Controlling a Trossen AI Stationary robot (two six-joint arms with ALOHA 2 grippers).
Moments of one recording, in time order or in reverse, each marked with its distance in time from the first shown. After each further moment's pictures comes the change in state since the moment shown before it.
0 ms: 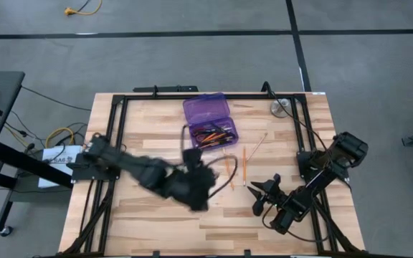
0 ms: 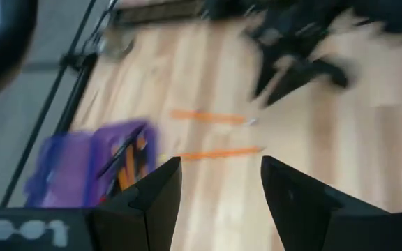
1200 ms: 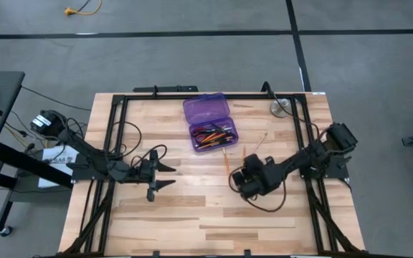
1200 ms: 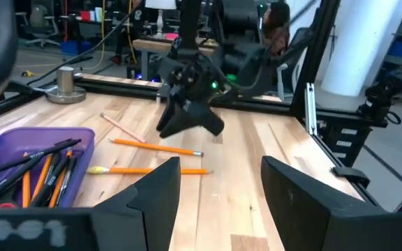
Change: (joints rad) left arm -0.090 -0.814 -1.976 2.087 0.070 0.164; right arm -0.477 0.000 0.229 -0.416 -0.451 -0.055
